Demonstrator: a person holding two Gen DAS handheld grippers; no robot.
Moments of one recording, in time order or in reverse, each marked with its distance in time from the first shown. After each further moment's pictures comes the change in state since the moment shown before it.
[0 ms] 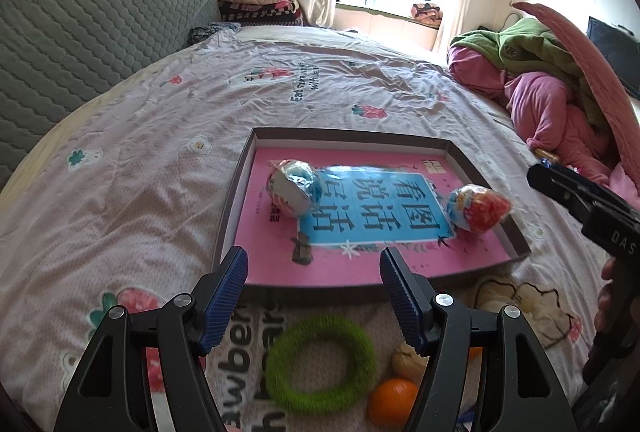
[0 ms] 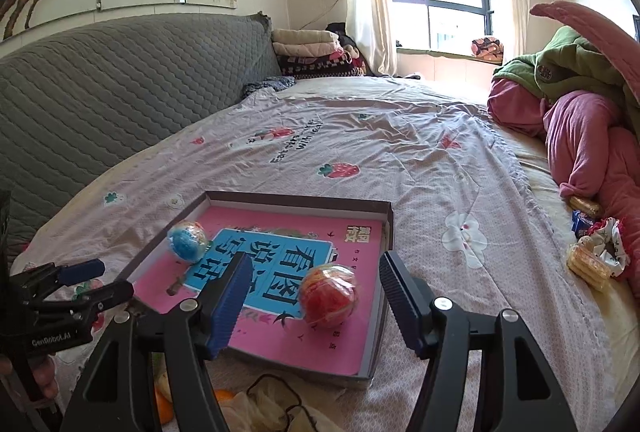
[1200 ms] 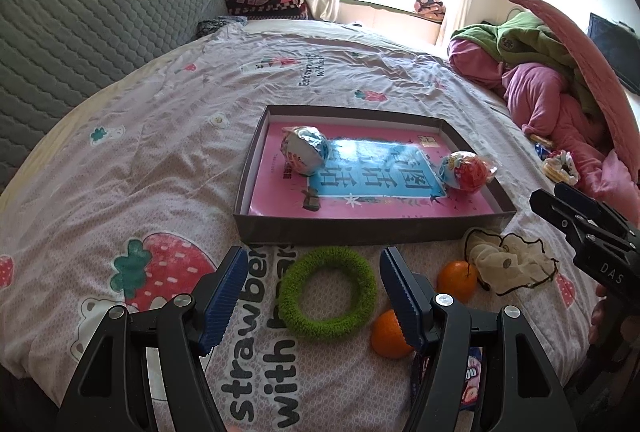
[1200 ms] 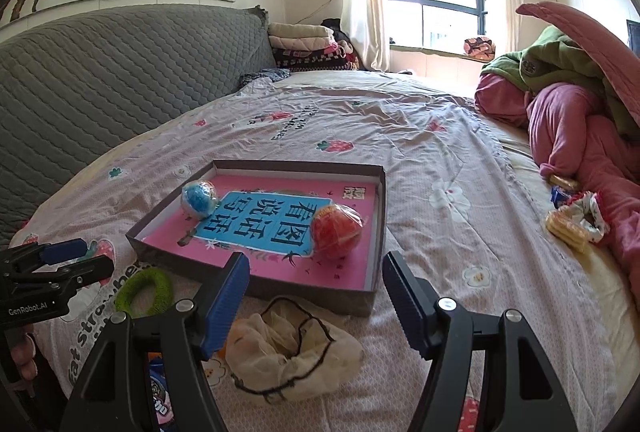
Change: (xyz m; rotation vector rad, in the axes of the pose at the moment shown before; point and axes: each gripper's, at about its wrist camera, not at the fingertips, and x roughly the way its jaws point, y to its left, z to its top) left arm -0.042 0.008 -0.037 -0.001 0.025 0.018; right arm -0.039 0.015 -0.048 -0.009 0.023 -0.044
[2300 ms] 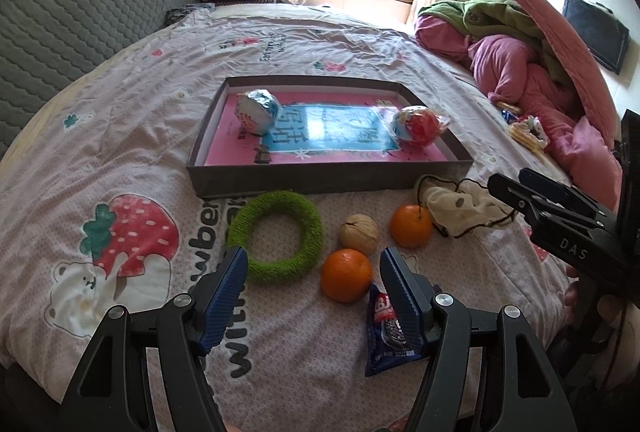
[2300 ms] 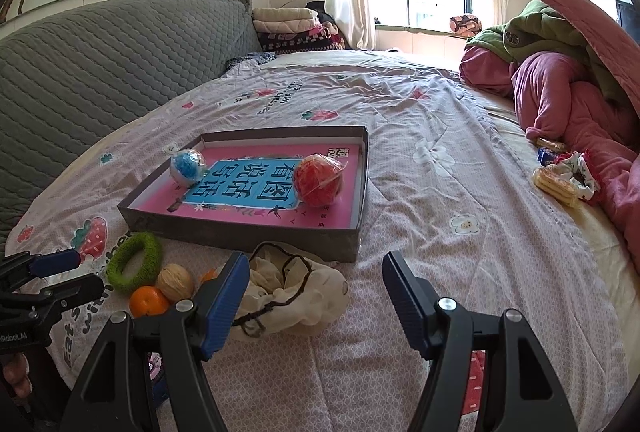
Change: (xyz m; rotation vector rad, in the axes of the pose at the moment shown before) left arm -0.011 -0.026 -0.033 0.052 0.068 -0.100; right arm -0.007 -0.006 -0.032 0.044 0.064 -0.032
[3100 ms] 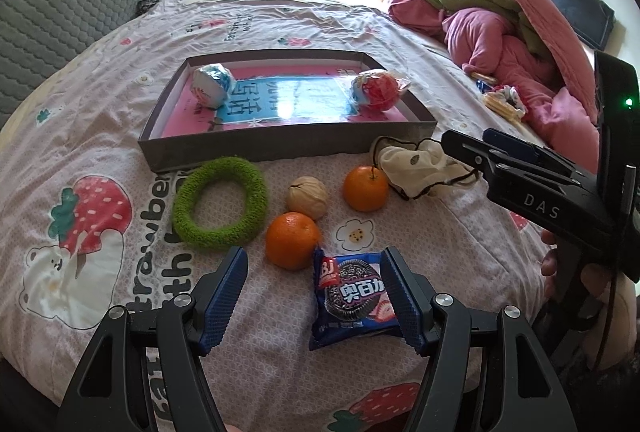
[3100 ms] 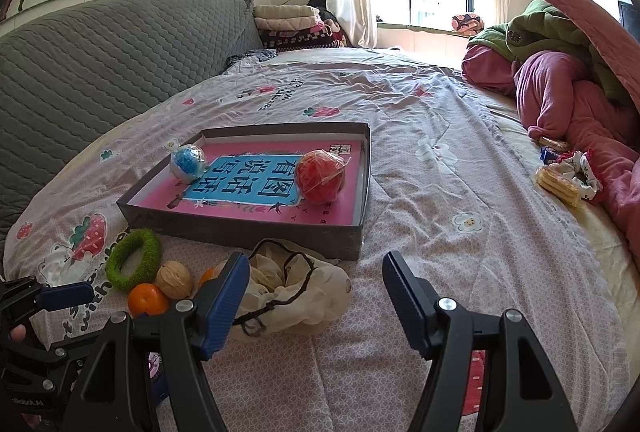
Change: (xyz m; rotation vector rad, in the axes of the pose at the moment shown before) left arm 0.007 -0.032 -0.018 0.052 0.072 -0.064; right arm 0.003 0.002 0.000 -0.006 0.010 0.003
